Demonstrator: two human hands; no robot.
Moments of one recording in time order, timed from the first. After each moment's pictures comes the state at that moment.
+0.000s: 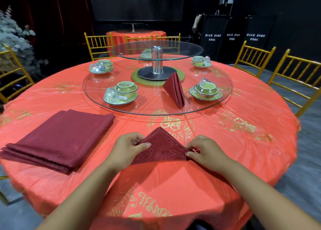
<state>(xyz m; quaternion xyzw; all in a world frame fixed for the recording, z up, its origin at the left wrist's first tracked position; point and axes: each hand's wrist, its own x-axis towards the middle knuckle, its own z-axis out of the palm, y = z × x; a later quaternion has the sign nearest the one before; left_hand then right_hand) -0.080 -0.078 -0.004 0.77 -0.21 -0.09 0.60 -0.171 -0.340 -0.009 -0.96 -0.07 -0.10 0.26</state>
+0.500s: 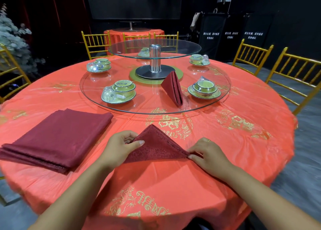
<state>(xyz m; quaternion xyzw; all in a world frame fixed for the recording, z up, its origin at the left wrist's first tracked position) -0.070 -0.068 -0.008 0.75 -0.21 -0.09 0.62 -0.187 -0.343 -0.023 -0.95 -0.11 -0.18 0.23</state>
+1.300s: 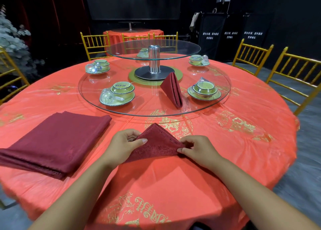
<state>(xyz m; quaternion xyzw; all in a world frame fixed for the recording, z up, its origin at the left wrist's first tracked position) -0.051 -0.084 -0.010 0.74 -0.22 -0.11 0.63 -0.149 -0.332 -0.017 -0.91 0.00 -0.11 0.40</state>
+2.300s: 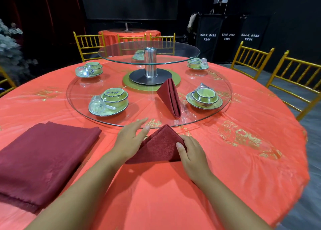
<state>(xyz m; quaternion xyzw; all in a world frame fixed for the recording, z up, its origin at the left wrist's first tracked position) 0.022 -0.143 -0.008 0.86 -0.29 0.02 0.43 -0.103 -0.323 -0.034 -0.90 0.06 -0.26 0.35</state>
